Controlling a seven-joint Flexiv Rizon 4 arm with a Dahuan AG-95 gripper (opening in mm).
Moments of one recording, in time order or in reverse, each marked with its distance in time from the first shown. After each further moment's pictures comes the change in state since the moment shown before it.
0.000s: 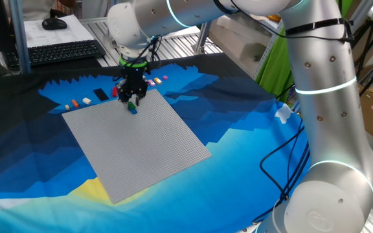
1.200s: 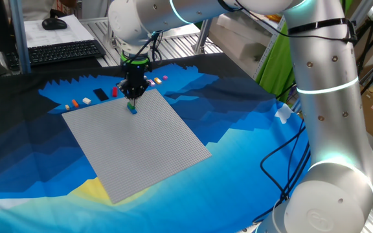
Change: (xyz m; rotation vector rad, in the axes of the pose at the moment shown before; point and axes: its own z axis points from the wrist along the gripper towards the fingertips) arm 0.000 0.000 -0.006 0.011 0.019 -0.007
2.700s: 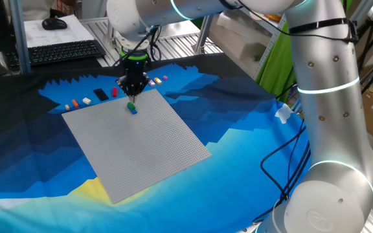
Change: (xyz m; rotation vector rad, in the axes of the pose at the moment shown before) arm -0.001 0.001 -0.014 -0.004 0.009 0.013
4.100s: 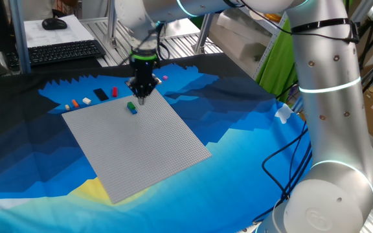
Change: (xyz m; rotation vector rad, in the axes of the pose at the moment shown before) arm 0.038 -0.035 0.018 0.001 0.043 0.013
